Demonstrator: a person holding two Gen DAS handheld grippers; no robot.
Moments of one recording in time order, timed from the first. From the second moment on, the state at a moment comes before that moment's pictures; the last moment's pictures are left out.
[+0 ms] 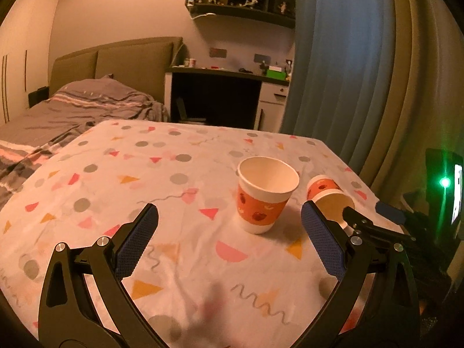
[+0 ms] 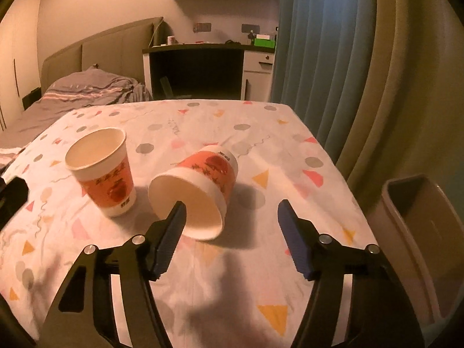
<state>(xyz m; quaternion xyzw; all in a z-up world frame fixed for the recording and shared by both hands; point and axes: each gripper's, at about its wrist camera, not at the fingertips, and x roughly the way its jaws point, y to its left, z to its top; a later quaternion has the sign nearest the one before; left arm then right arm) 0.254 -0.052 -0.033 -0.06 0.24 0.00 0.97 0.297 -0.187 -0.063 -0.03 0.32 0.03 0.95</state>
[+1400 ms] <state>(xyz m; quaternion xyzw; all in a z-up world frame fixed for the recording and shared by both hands) 0.352 -0.090 -0.058 -0.05 0.32 -0.06 0.94 0.283 -0.240 -0.040 0.02 0.31 0.05 0.95</state>
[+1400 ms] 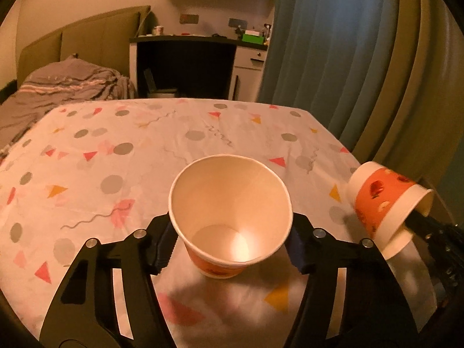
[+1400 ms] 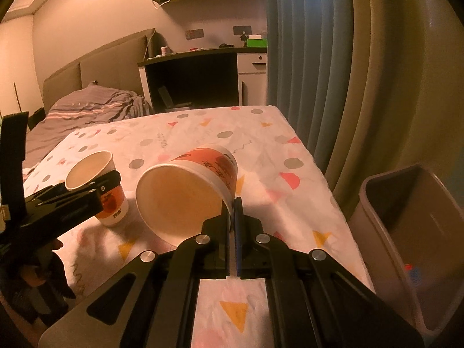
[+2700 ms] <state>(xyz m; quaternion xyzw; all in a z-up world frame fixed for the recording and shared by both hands) 0.239 -0.366 -0.008 0.03 0.25 -0.31 0.92 0.156 -0.461 -0.035 0.09 0.27 -0.13 0.95</state>
